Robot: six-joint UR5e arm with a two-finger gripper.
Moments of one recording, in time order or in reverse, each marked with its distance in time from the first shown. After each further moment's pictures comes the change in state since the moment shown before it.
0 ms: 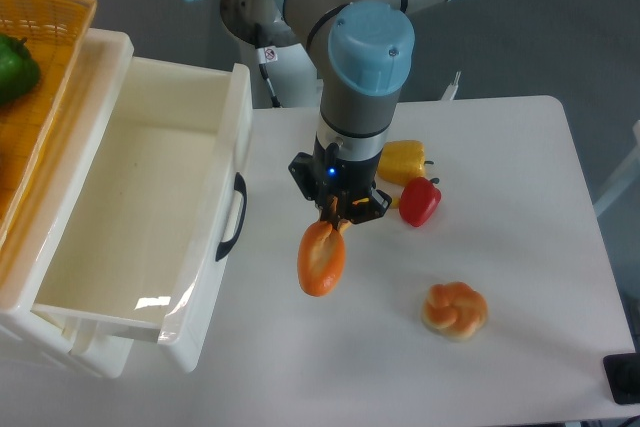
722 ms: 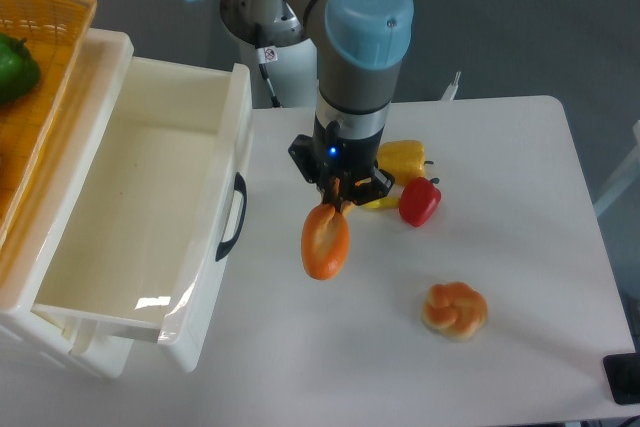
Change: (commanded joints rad) arm 0.003 0.072 0.061 -0.143 0.005 -0.126
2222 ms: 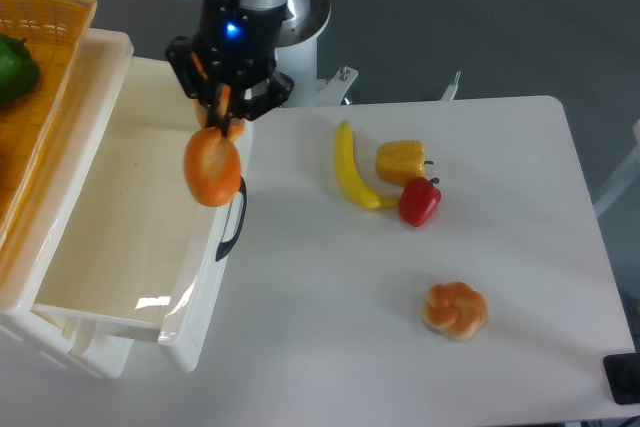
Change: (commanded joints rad) arm -0.161 0.111 0.037 -0.019 -0.249 -0.269
